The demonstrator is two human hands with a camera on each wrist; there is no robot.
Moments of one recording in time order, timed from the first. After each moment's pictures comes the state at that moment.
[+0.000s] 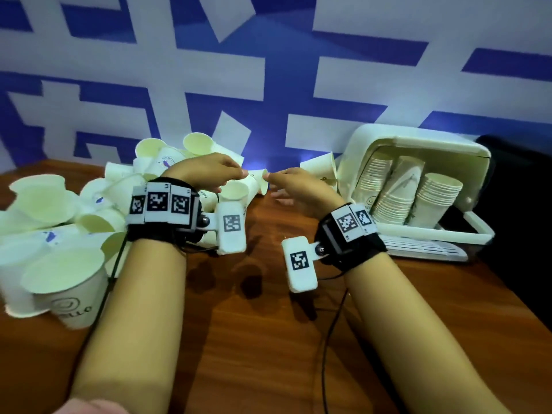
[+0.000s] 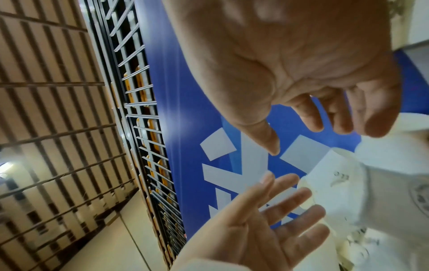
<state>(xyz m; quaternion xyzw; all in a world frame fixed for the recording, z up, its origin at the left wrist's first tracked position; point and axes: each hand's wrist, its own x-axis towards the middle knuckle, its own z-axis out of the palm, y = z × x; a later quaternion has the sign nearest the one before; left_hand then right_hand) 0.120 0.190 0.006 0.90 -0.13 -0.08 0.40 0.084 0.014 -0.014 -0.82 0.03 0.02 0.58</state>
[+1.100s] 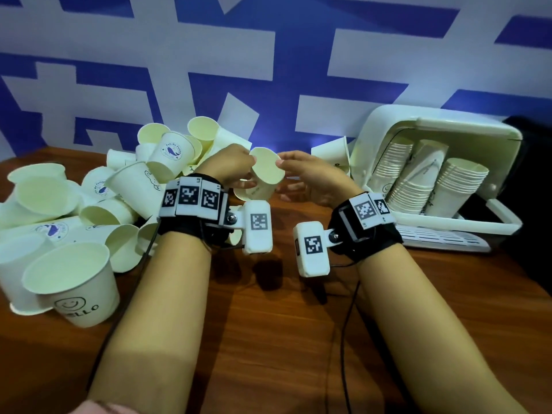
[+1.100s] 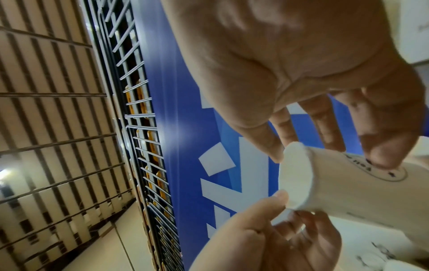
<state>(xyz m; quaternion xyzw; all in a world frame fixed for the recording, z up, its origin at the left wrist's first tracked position) 0.146 0.162 -0.019 0.81 -0.07 -0.09 0.57 0.104 0.008 -0.027 -0.76 0.03 0.04 0.65</state>
